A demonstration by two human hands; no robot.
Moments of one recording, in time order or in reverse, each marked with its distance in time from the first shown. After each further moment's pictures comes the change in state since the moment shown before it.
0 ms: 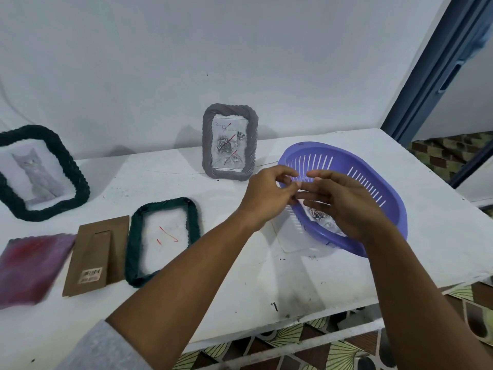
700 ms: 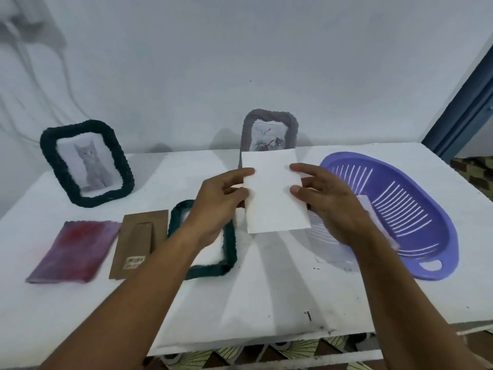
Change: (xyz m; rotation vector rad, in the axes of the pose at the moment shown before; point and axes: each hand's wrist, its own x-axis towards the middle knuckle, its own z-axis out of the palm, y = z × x) left_hand -0.050 -0.023 -0.125 -0.261 0.194 -0.088; right_hand -0.001 -0.007 0.082 -0.083 -0.251 -0.207
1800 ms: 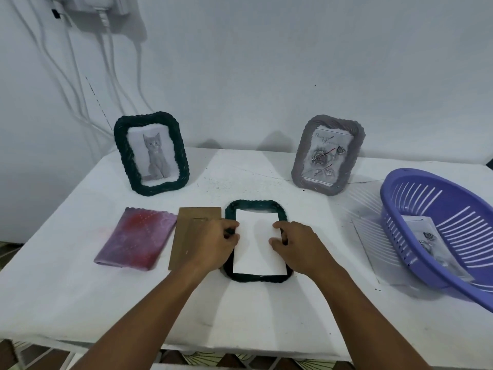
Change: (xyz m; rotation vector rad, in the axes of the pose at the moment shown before) left_hand -0.031 -0.064 -0.121 0.885 0.152 -0.046; right_hand 0.023 0.086 0.137 -0.968 -0.191 0.078
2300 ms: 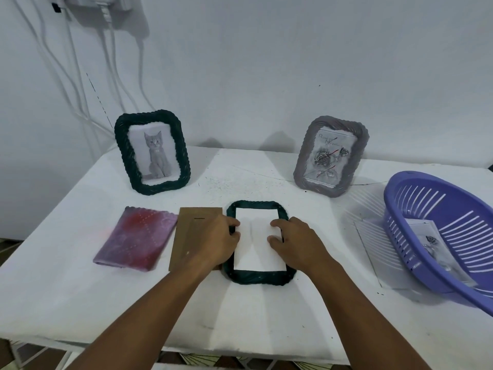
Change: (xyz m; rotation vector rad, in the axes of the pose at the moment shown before) left_hand 0.019 -0.005 0.009 0.111 -0.065 -0.041; right_hand 0.012 -0.007 0.002 -0.155 0.008 -0.005
